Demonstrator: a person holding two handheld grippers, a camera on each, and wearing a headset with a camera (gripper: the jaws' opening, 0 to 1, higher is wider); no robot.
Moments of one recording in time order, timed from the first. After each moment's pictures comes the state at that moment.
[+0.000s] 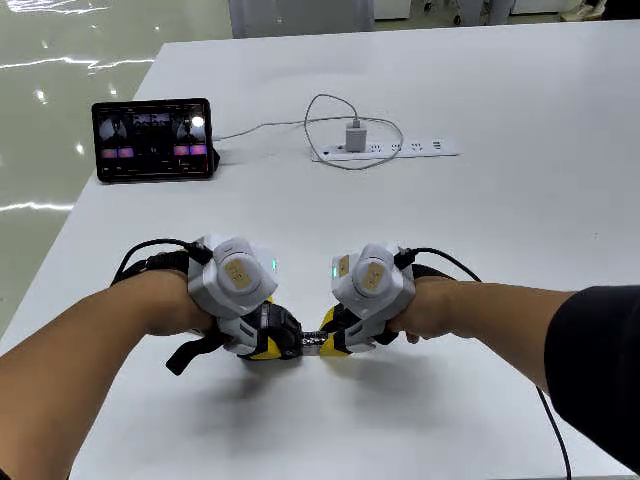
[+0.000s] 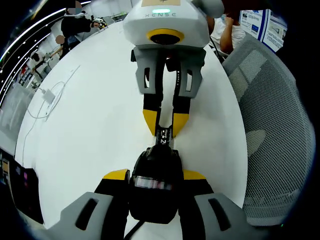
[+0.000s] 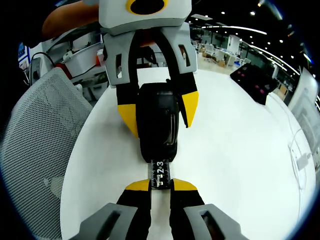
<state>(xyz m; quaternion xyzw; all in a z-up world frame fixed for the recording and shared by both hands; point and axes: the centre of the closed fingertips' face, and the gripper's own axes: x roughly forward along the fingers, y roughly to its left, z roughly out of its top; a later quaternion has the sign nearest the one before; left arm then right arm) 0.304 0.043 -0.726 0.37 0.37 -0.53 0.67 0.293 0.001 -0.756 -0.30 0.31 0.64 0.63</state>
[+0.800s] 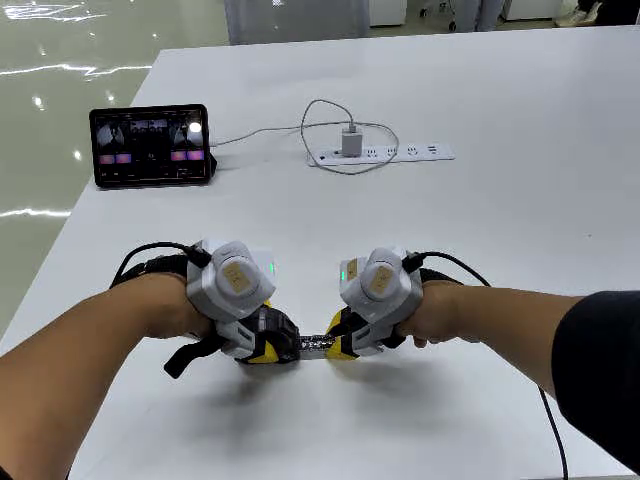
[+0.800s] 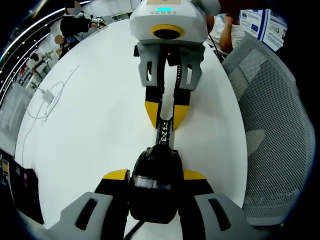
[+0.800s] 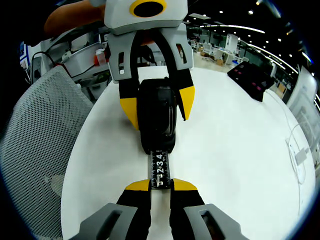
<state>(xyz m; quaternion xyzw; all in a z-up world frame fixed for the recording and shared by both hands) 0.303 0.043 -0.727 0.37 0.37 -0.53 0.67 0.293 -0.012 -0.754 -0.30 0.31 0.64 0.64</state>
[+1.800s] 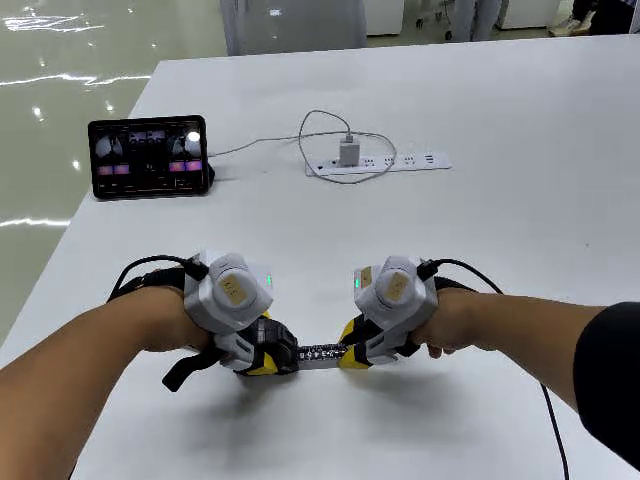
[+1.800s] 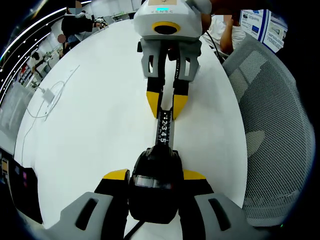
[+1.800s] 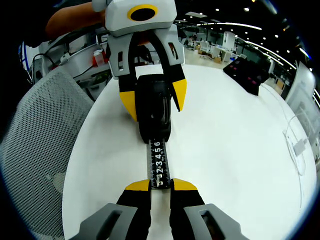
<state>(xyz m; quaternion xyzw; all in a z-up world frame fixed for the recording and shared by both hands) 0.304 0.042 -0.727 0.37 0.37 -0.53 0.67 0.295 -0.032 -0.755 -0.30 0.32 0.63 0.64</state>
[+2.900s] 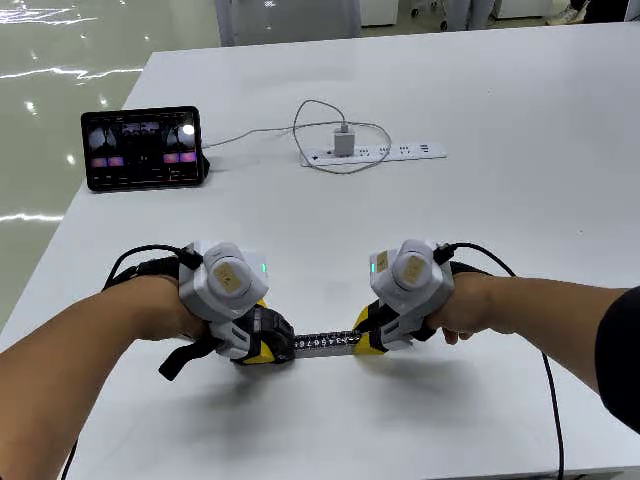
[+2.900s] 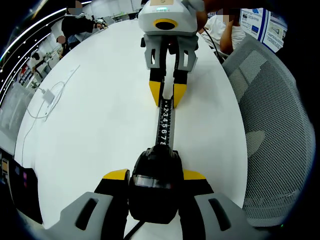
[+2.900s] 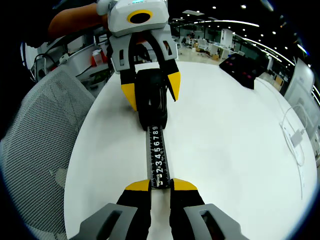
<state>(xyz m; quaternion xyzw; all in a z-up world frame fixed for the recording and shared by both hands) 0.304 0.042 -0.727 0.37 0.37 -0.53 0.67 0.294 -0.058 -0.754 -0.29 0.33 0.62 0.64</state>
